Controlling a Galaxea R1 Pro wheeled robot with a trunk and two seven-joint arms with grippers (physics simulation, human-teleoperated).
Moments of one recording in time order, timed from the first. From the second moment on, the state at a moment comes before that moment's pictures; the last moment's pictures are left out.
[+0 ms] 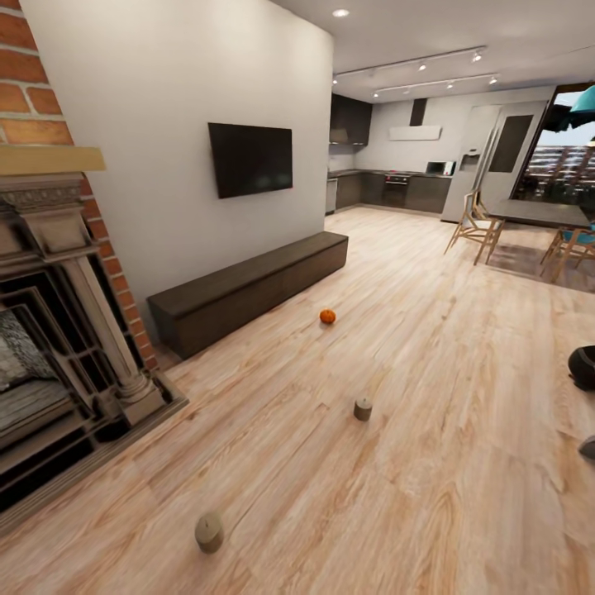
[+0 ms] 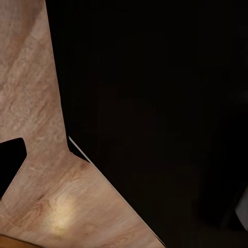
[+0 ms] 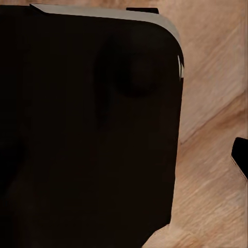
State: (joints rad) left arm 0.00 -0.01 0.00 0.00 0.00 0.00 -0.01; right arm -0.06 0.00 0.00 -0.02 0.01 -0.10 0.00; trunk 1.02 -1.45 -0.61
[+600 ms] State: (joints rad) left arm 0.00 -0.01 0.00 0.00 0.00 0.00 -0.01; right arm -0.06 0.00 0.00 -0.02 0.01 -0.10 0.00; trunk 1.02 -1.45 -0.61
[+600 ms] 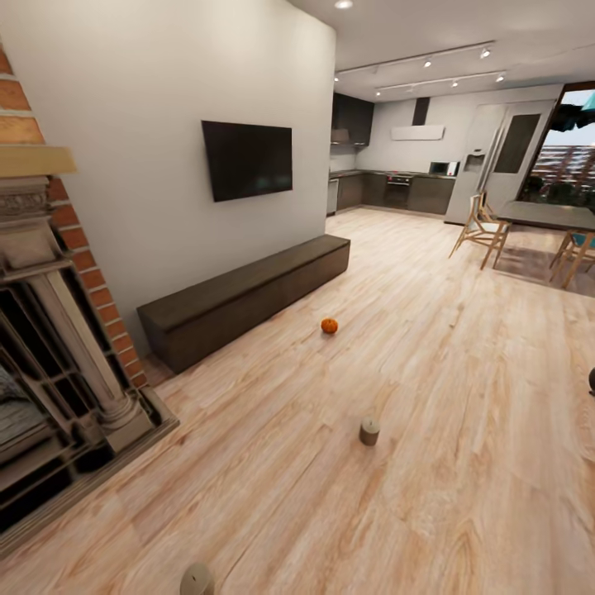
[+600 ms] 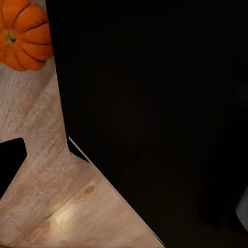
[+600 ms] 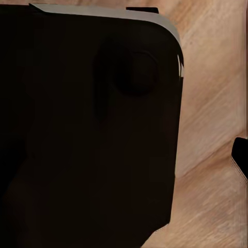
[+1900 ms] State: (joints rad) left arm 0.00 -0.01 0.00 0.00 0.00 0.00 -0.01; right arm -0.06 0.00 0.00 -0.02 0.01 -0.10 0.00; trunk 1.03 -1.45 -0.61
